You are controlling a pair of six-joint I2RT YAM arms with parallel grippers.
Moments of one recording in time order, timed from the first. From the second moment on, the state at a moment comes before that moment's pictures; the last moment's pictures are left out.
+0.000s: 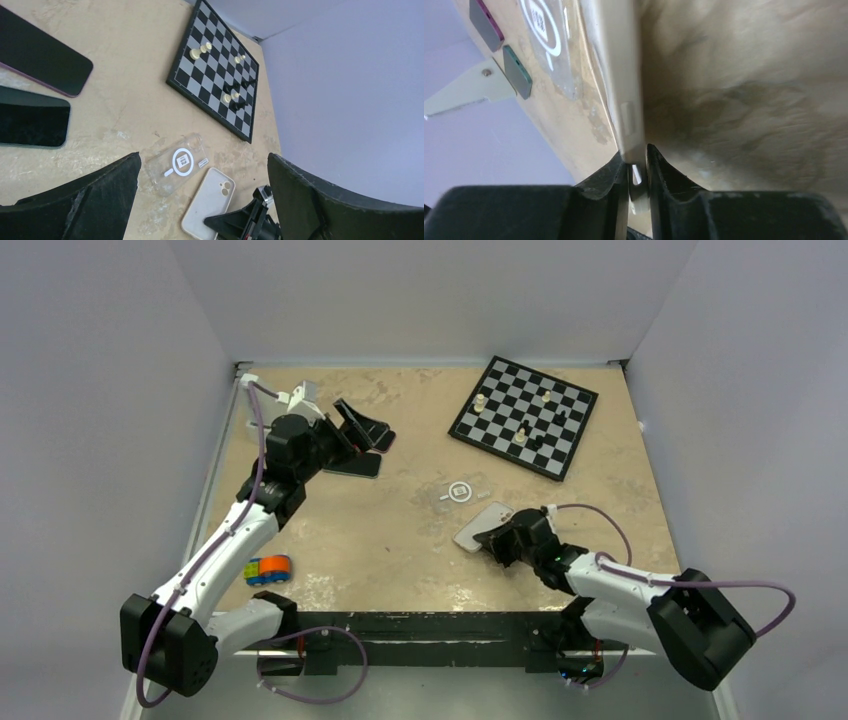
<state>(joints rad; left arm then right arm) -0.35 1.09 0.86 -0.04 0.12 -0.86 0.66 1.06 0.20 0.12 0.08 1.63</state>
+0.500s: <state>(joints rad) -0.35 1.09 0.86 -0.02 0.24 -0.77 0.67 1.29 0.38 0.29 -0.15 1.38</state>
